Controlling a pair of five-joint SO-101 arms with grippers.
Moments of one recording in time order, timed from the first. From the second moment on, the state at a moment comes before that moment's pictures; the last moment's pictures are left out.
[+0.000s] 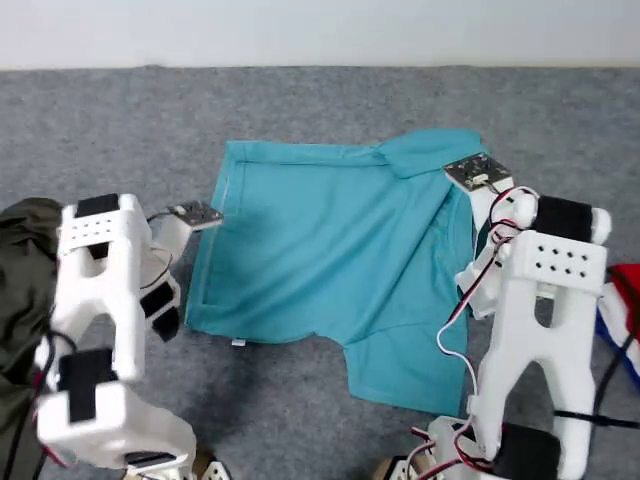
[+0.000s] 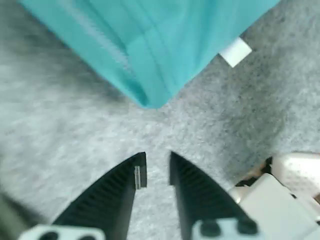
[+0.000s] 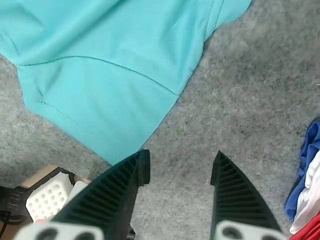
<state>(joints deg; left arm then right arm) -16.0 3.6 20.7 96.4 -47.0 9.8 -18.4 14.5 100.4 35.0</state>
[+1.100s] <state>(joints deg) -11.2 11.6 19.3 85.9 -44.4 9.8 -18.4 14.5 100.4 35.0</state>
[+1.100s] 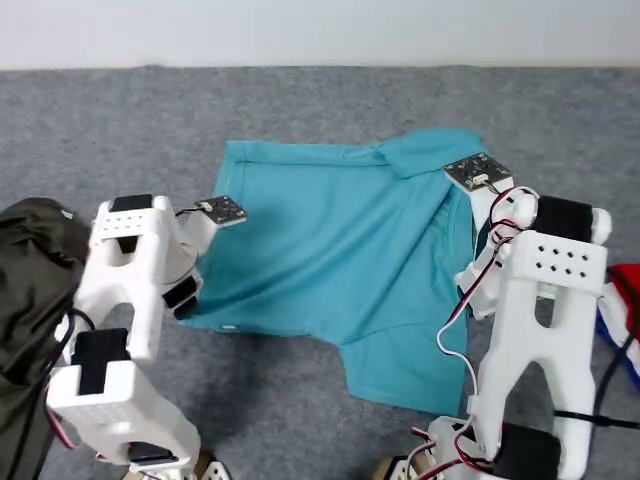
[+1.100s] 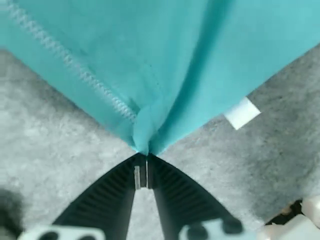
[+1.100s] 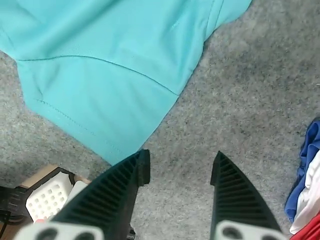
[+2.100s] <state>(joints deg) -7.9 12.3 10.4 91.7 -44.4 9.8 -18.5 19.8 100.4 35.0</state>
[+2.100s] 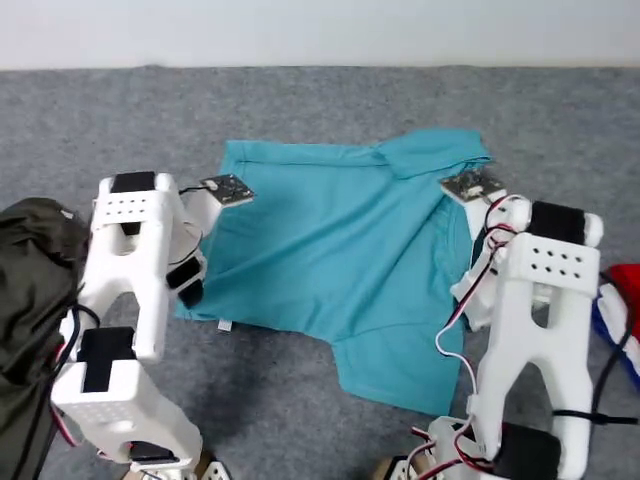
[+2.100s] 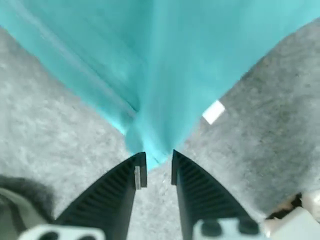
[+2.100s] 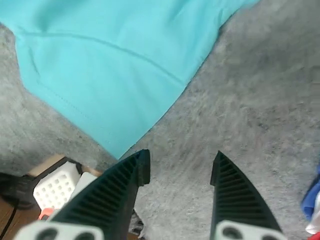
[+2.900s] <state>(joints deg) -10.0 2.4 17.1 98.5 -49.3 9.8 -25.9 21.3 100.4 35.0</state>
